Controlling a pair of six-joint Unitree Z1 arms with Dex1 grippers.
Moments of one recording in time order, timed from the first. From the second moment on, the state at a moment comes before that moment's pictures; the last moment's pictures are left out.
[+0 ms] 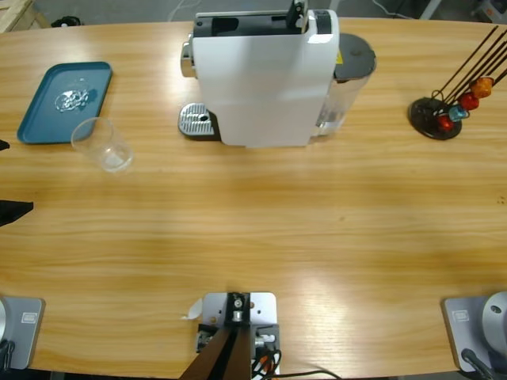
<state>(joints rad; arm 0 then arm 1) -0.80 0.94 -0.87 0.64 -0.07 0.00 0.96 1.71 -1.47 0.21 -0.75 0.75</state>
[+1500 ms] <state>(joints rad) -0.80 0.92 -0.86 0.64 -0.07 0.00 1.09 1.94 -1.63 0.29 -0.64 0.82</state>
